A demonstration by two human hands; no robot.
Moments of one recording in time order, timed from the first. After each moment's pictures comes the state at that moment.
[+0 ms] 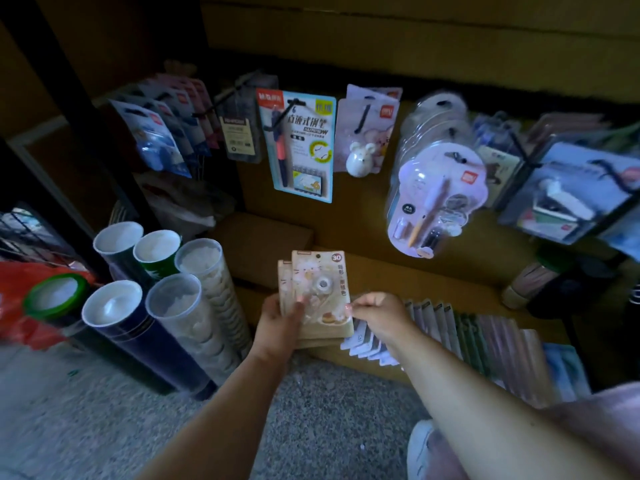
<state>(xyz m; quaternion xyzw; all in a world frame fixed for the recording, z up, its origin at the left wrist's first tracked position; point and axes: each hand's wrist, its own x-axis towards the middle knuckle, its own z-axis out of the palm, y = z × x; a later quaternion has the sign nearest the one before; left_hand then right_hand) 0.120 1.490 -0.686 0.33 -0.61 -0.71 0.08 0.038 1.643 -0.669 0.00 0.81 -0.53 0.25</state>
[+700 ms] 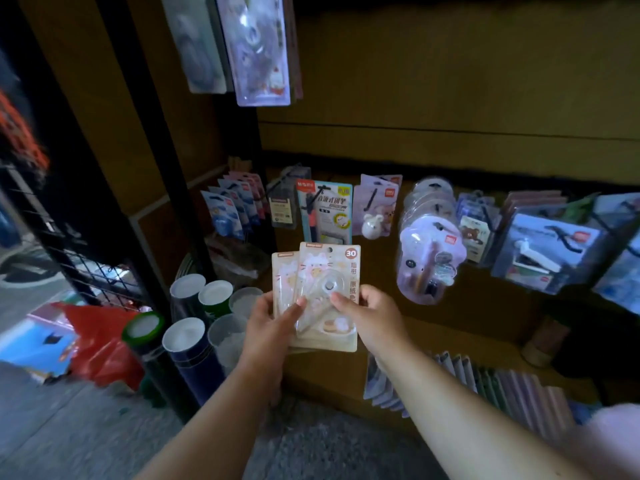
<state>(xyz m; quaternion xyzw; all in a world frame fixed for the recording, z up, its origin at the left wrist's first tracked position) 0.172 1.472 -0.560 0.25 -0.59 -0.75 0.19 0.097 1.609 -0.545 -0.13 0.72 -0.66 0.14</state>
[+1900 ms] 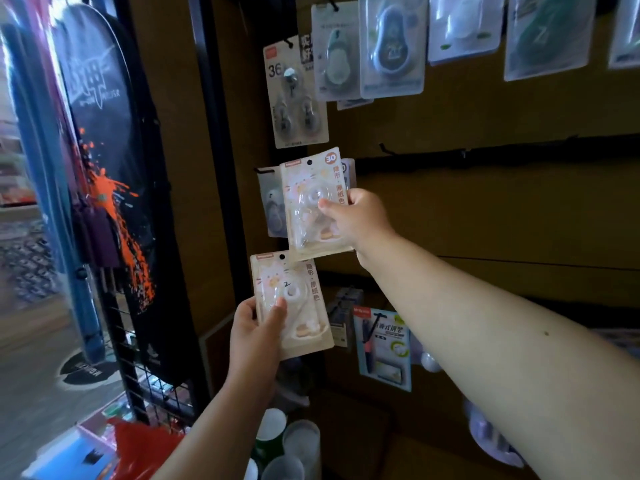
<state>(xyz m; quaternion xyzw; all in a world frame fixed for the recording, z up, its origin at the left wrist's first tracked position) 0.160 1.381 -0.395 0.18 -0.58 -0.69 0.40 0.044 1.476 -0.261 -0.30 0.65 -0.70 -0.02</state>
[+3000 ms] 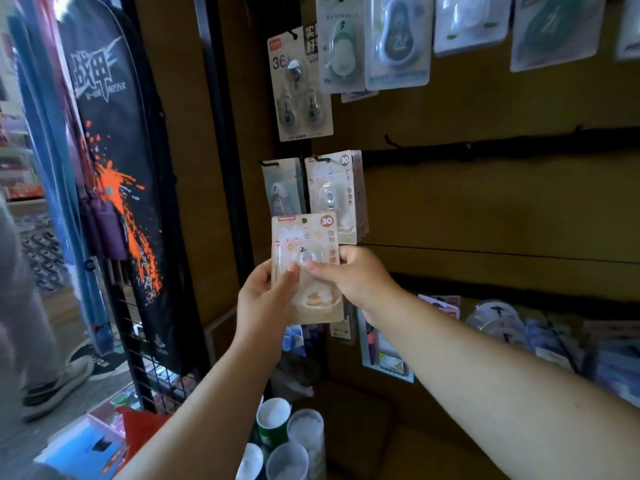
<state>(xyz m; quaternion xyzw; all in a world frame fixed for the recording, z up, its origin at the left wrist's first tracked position) 0.160 1.387 -0.362 0.09 -0.61 -0.68 0.40 0.076 1.490 -0.328 -0.33 0.67 -0.66 0.12</state>
